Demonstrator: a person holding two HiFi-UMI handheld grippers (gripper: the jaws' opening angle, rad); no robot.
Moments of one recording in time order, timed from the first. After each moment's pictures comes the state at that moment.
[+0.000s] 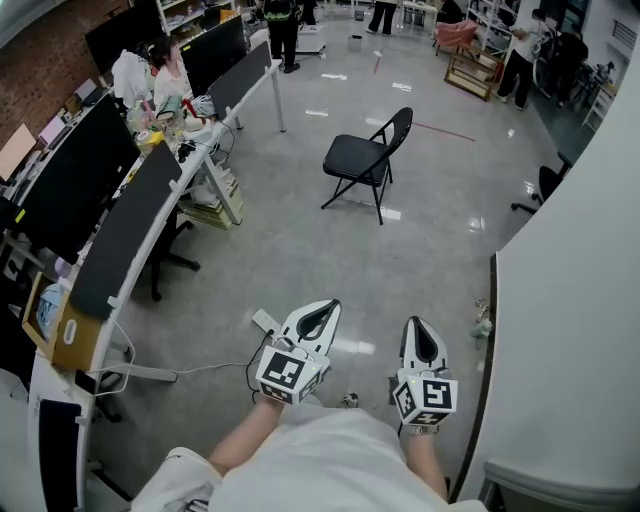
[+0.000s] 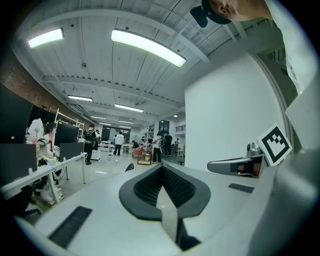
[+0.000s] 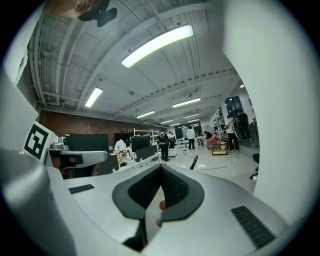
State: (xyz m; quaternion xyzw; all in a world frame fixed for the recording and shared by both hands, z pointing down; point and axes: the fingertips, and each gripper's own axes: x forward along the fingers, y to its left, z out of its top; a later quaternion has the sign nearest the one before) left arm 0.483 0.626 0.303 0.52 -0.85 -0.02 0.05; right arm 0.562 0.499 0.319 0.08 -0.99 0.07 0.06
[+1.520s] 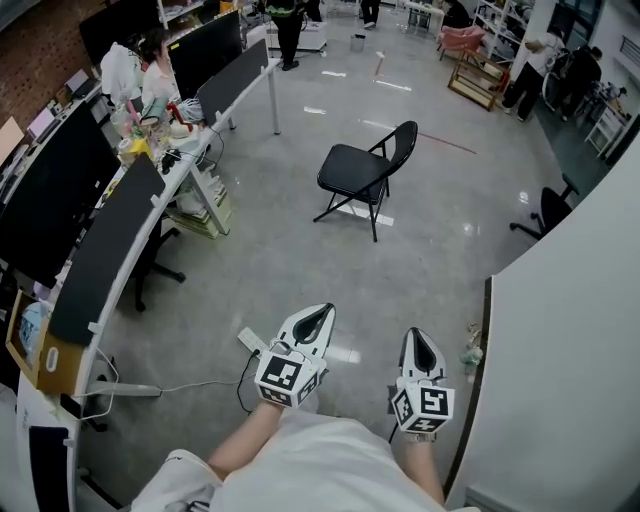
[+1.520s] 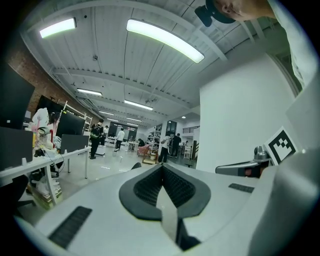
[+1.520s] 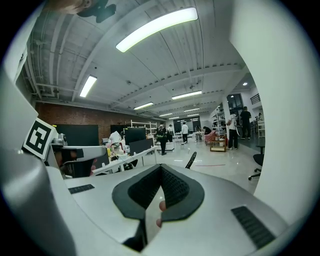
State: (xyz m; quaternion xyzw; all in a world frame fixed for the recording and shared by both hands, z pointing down) left arm 0.340 0.570 0.328 0.49 -0.87 -0.06 0.07; right arm 0.435 0.431 0.344 0.09 -0.99 0.05 0.11
